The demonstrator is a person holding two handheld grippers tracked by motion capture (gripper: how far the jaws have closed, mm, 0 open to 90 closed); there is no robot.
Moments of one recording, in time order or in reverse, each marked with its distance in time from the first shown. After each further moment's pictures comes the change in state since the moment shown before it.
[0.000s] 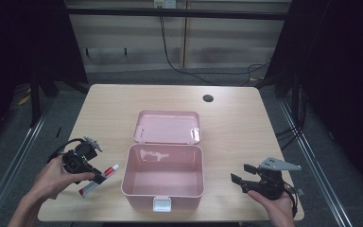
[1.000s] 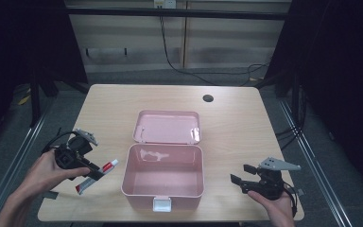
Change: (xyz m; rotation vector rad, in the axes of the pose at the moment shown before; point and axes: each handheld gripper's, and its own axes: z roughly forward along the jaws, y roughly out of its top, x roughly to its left) left arm -0.023 0.008 -0.042 -0.042 -0.010 0.059; right arm 0.000 0.000 0.000 0.006 0.011 0.006
